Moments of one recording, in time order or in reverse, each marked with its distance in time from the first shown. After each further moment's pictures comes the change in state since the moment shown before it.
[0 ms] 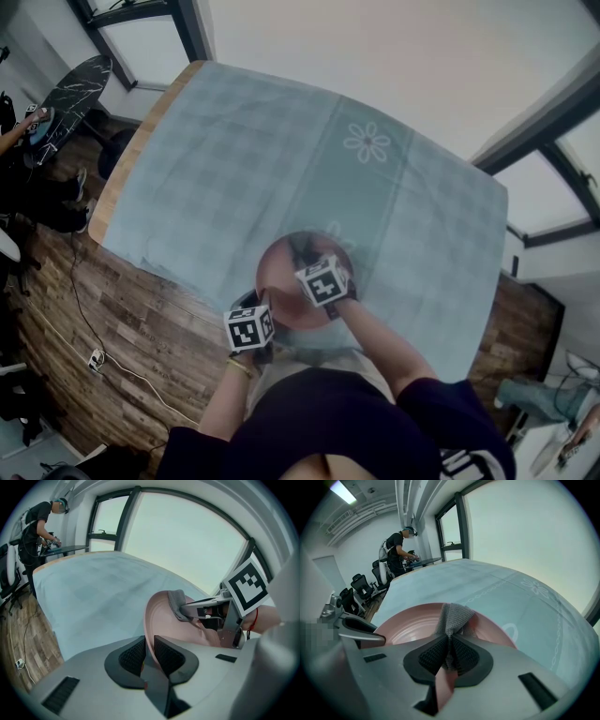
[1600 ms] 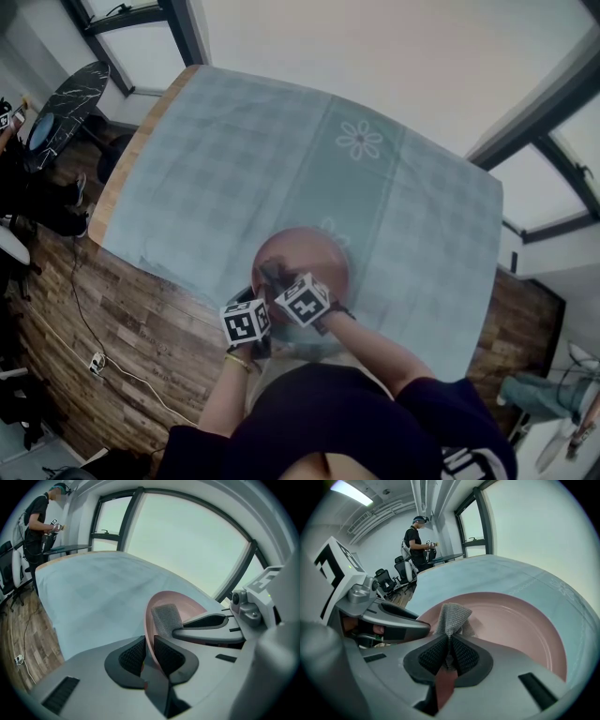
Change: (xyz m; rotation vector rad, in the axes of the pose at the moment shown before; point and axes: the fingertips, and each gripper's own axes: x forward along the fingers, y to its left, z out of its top) left arm 0.001 0.001 -0.001 -0.027 -0.008 0.009; right arm -0.012 0.091 -0.026 -0.129 0.034 0.224
